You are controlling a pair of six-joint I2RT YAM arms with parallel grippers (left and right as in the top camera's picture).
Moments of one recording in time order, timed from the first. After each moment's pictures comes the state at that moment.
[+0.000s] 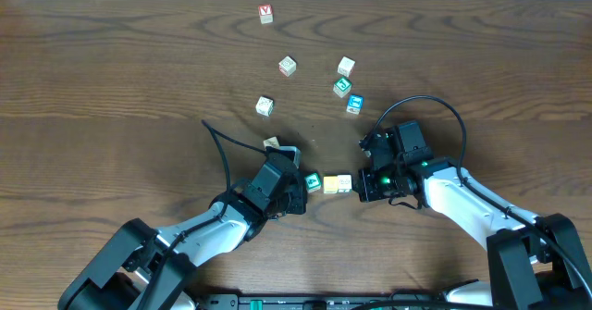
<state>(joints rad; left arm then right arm) -0.68 1.55 0.49 0.15 0.16 -0.64 0.32 1.57 0.68 -0.36 -0.46 0.20</state>
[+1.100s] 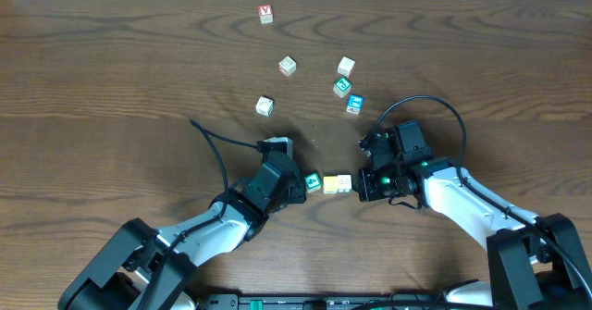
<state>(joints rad) -0.68 1.55 0.49 0.23 0.02 -0.74 0.32 1.57 0.68 -0.36 -0.46 0.20</state>
